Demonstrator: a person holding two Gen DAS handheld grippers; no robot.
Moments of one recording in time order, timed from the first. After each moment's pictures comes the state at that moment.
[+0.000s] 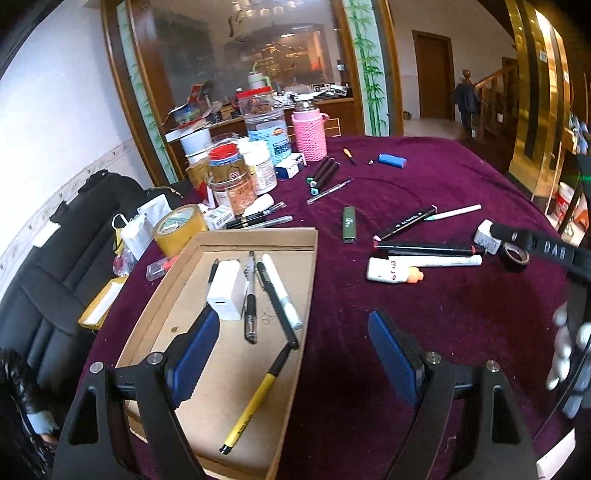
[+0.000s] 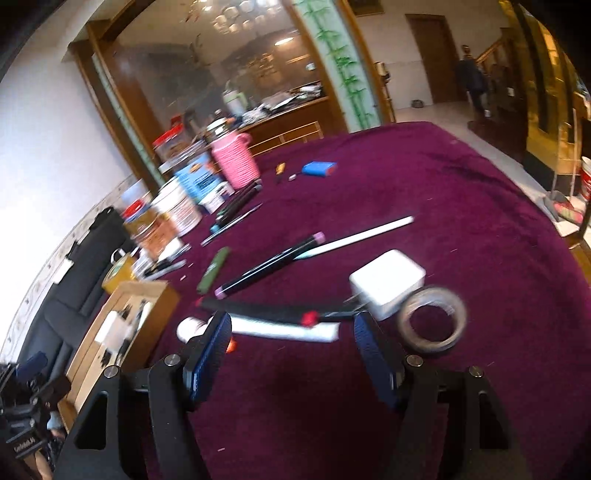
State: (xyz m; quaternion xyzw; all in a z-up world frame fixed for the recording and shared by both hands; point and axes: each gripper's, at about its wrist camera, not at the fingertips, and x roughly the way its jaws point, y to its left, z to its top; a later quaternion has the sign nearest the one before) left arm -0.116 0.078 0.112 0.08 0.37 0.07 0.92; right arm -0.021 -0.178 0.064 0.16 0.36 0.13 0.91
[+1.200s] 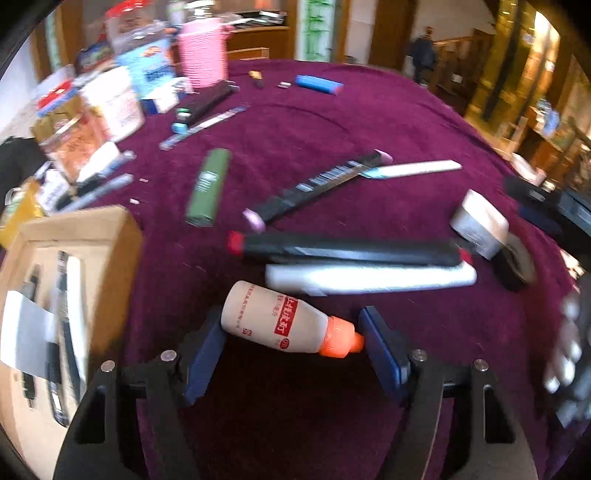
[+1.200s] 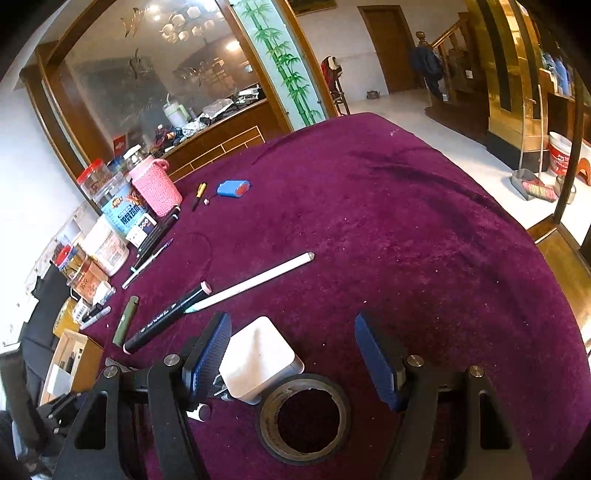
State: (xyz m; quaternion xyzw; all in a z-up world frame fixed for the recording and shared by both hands) left arm 0.020 0.008 0.015 0.02 0.49 -0.09 0.86; right arm 0.051 -0.256 0.033 0.18 0.38 0.06 0.90
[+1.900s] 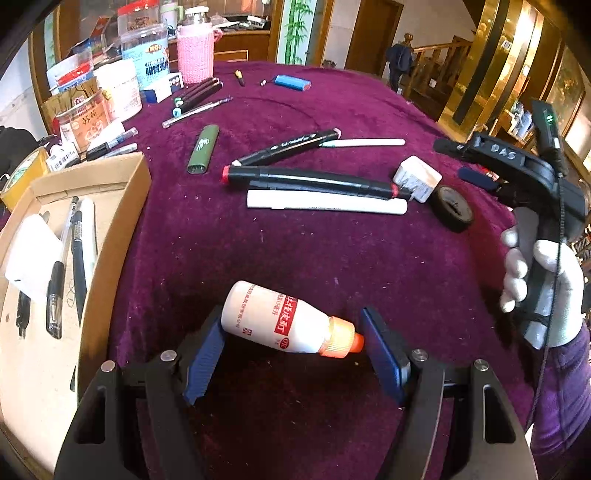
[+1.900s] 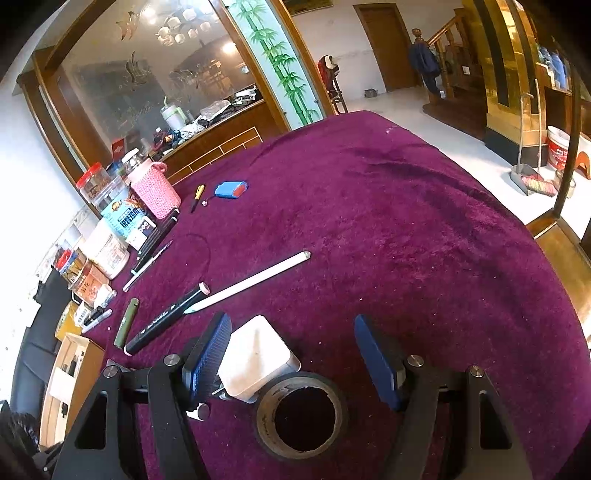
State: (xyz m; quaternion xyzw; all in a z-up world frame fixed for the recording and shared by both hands) left arm -0.053 0.018 0.029 -0.01 0.48 -0.12 0.87; right arm 0.050 -0.259 0.031 0.19 0.38 0.06 0.90
